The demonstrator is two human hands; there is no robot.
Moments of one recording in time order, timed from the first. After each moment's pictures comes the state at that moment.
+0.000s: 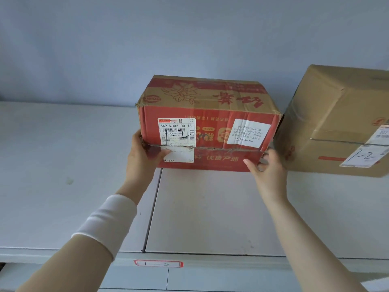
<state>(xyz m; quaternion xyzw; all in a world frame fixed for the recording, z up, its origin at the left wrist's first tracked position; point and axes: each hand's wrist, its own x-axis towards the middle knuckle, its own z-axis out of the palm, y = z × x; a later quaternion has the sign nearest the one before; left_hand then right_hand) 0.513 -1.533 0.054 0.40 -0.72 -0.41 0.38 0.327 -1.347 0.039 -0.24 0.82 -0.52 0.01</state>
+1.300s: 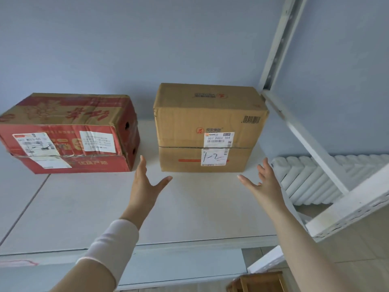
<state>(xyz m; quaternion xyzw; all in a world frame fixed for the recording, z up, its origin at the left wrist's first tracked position) 0.314 -1.274 0.065 0.39 -0.74 -0.49 0.27 0.126 -1.064 0.079 -0.18 0.82 -0.53 0.14</state>
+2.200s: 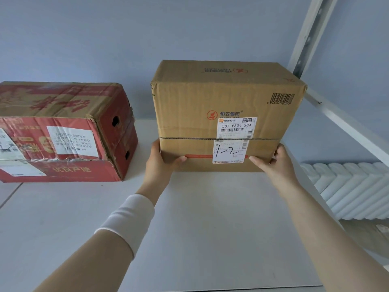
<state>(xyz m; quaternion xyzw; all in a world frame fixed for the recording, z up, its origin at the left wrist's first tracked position) 0.216 -1.341 0.031 0.38 -0.70 -0.52 0.31 0.022 -1.149 0.024 -0.21 0.77 -0.60 0.12</state>
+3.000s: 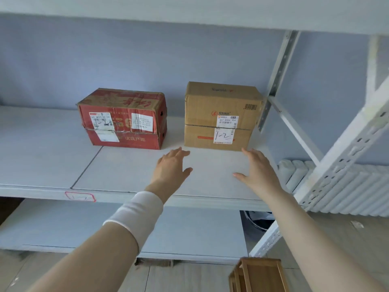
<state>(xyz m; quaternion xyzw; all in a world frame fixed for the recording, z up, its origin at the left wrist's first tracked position) 0.392 -1.173 0.152 0.35 -0.91 -0.17 0.12 0.235 -1.017 0.160 -0.41 0.89 -0.19 0.03</state>
